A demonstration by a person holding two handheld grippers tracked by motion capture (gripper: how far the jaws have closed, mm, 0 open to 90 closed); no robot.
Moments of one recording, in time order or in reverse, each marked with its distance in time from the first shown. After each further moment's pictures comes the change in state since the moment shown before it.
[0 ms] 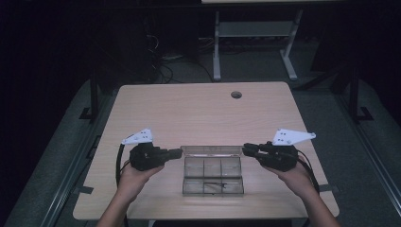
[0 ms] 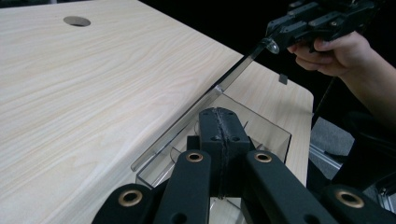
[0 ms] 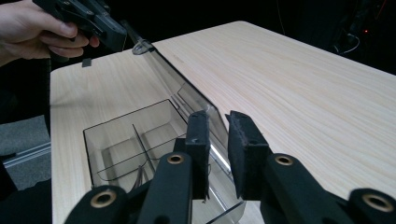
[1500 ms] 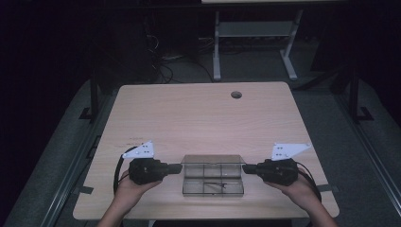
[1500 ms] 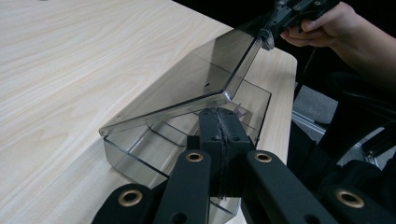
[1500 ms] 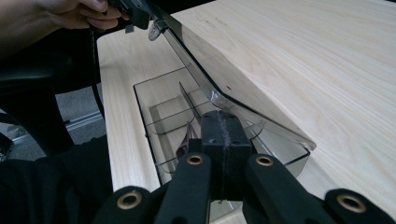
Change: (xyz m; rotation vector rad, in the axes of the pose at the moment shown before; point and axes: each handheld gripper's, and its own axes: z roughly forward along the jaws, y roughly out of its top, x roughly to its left) left arm -0.016 -0.026 -0.003 0.091 -0.059 0.066; right arm 0.017 -0.026 -0.002 0.112 0.152 0.024
